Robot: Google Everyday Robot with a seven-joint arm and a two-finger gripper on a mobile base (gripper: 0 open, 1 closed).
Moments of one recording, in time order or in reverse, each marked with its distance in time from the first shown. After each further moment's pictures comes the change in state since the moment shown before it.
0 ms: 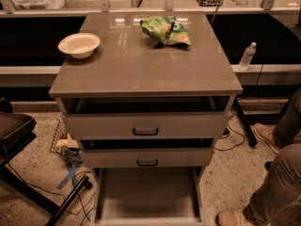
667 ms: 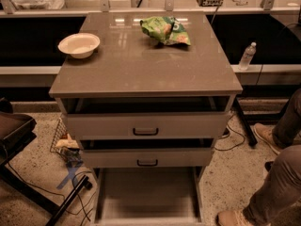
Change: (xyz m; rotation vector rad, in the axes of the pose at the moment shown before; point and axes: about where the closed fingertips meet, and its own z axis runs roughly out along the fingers) arm 0.029 0.034 0.026 -0.032 -0.016 0.046
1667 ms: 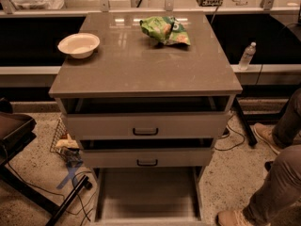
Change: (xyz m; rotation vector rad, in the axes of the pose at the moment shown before) arm -0.008 -0.037 0.078 -0.025 -0.154 -0.019
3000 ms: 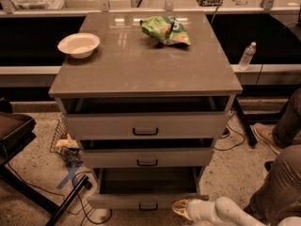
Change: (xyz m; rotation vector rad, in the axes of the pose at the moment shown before) arm -0.033 -0.093 0.087 -0.029 -0.044 -0.127
